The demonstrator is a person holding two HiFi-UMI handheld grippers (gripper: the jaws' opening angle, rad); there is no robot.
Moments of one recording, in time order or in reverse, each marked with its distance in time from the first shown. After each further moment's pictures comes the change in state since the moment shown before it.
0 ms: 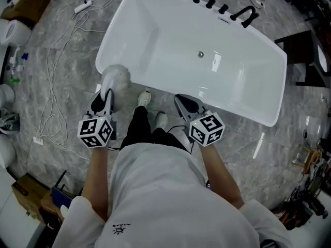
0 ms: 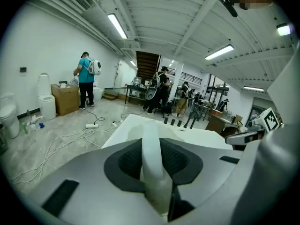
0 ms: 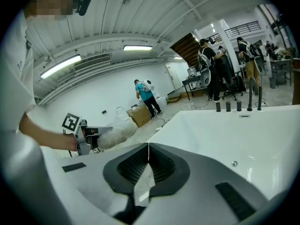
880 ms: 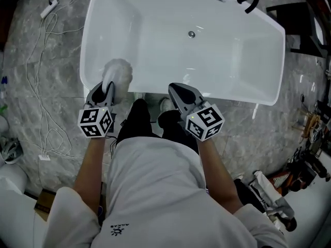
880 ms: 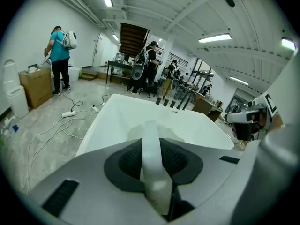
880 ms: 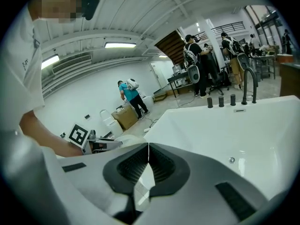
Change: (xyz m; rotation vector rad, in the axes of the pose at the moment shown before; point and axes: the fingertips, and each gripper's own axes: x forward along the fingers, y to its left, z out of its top) left arm 0.172 0.035 -0.024 0.074 0.271 -0.224; right arm 0.099 -0.062 0.035 0.115 0.007 -0.149
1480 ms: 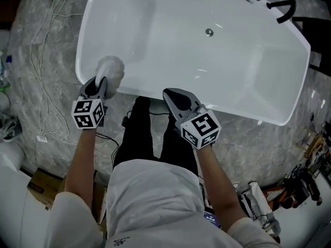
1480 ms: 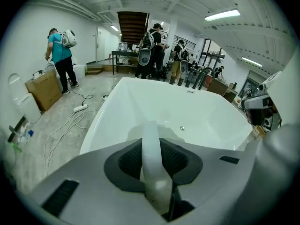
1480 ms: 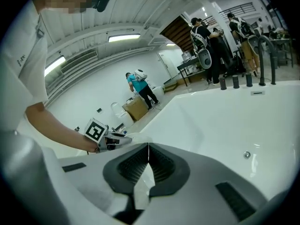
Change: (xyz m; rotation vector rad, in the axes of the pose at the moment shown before) left arm 0.068 0.065 -0.073 0.051 0.167 0.157; right arm 0.060 -0.035 -0.065 -0.011 0.111 0.172
